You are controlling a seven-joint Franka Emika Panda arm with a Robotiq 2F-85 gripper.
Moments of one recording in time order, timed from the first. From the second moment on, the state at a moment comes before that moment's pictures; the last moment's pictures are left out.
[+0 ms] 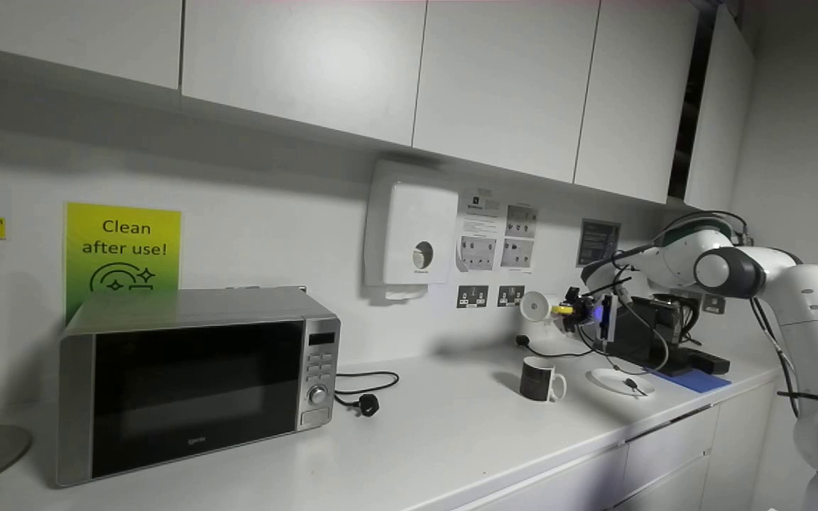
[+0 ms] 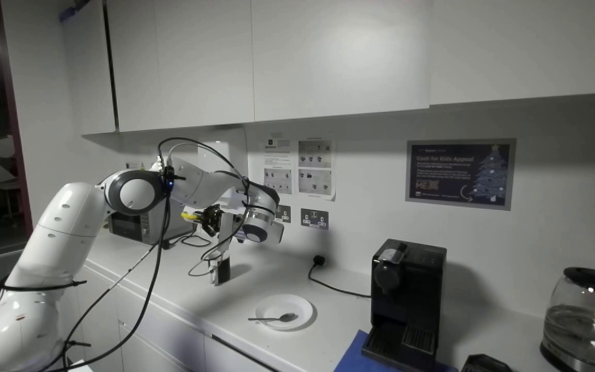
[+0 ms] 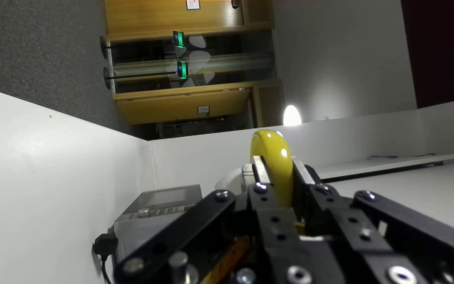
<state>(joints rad) -0.19 0.47 -0.09 -1.70 1.31 0.90 -0.58</state>
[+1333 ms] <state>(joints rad) -0.20 0.47 -0.09 -1.70 1.33 0.88 -0.58</state>
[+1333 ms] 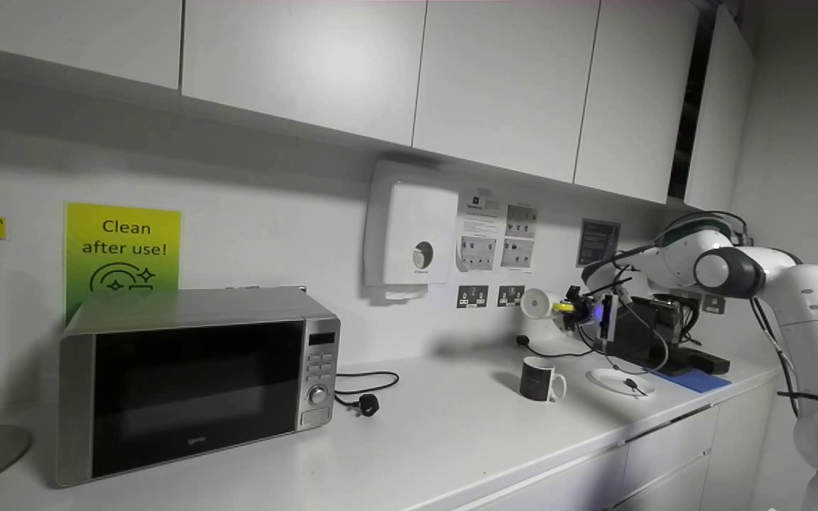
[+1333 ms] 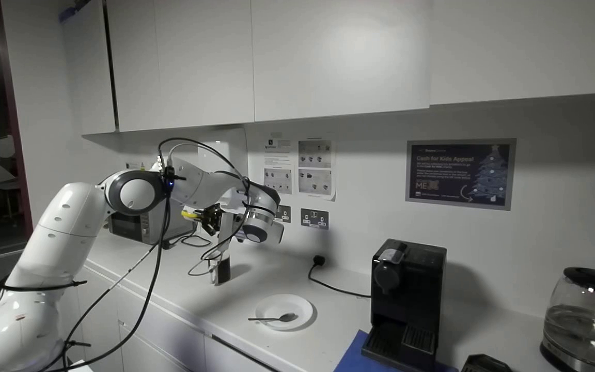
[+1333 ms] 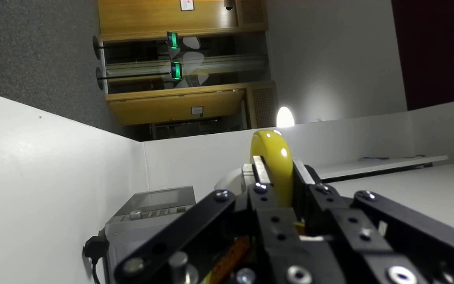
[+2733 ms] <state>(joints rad) -0.21 0.49 -0.09 -1.70 1.37 0.82 -0.58</state>
